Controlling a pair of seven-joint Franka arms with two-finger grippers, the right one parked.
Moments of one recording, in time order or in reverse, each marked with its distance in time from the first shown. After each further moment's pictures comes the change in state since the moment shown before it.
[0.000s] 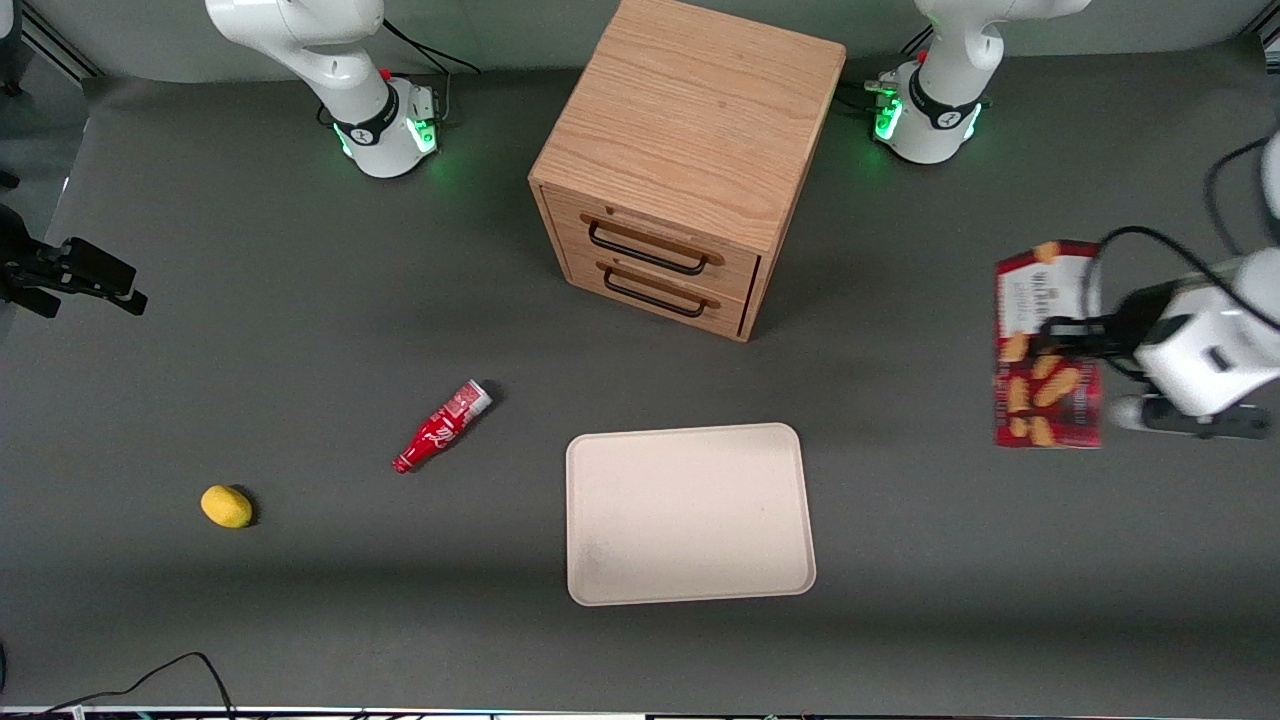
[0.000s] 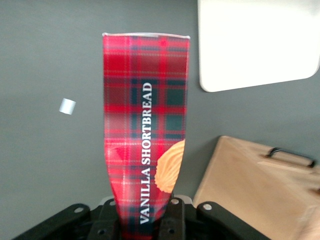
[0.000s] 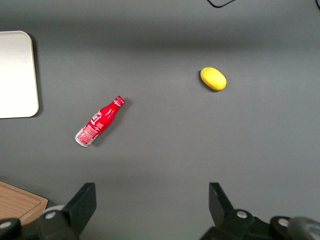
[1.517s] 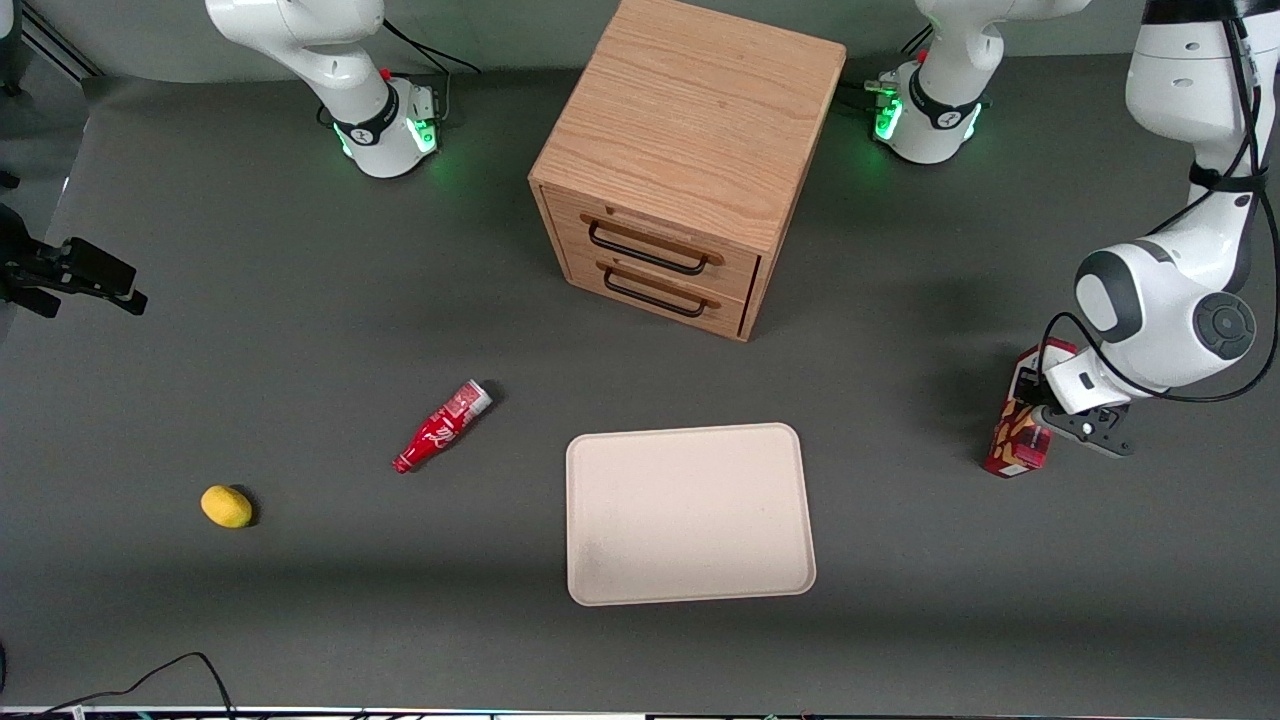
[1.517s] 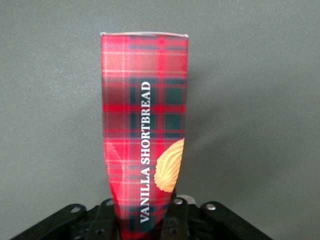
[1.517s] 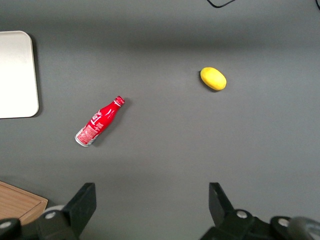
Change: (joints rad) arm 0.012 0.078 0.248 -0.813 0.006 1.051 0.834
